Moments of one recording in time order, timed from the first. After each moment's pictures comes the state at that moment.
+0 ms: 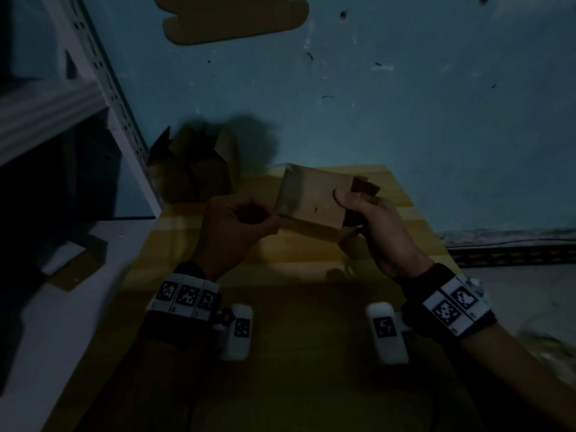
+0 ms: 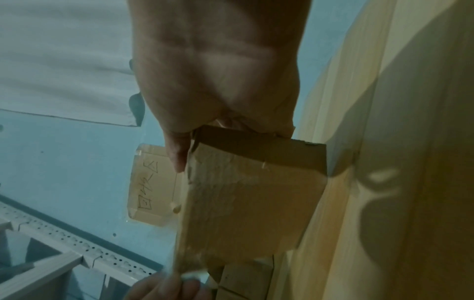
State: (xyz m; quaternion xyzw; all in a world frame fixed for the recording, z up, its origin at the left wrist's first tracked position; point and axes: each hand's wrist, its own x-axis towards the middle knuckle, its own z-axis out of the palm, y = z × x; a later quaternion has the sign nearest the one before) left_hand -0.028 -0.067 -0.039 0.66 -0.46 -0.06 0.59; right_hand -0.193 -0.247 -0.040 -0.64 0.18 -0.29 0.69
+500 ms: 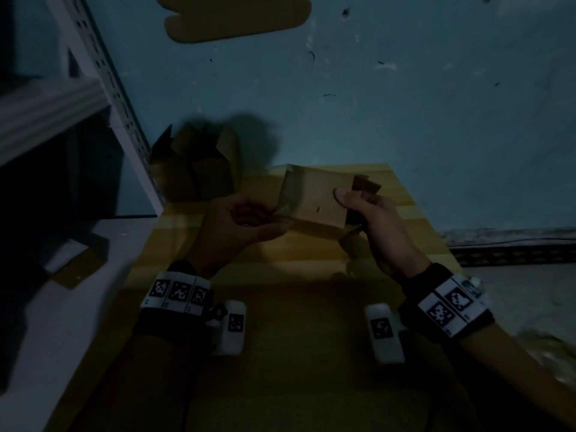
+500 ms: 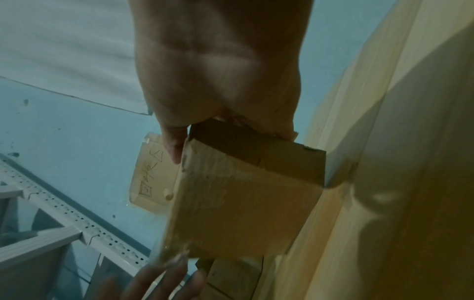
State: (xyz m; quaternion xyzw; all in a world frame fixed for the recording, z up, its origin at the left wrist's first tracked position) left_hand -0.024 -0.058 -0.037 0.65 -0.43 -0.16 0.61; right_hand -0.189 -0.246 -0.042 -0.64 0.18 -0.30 0.68
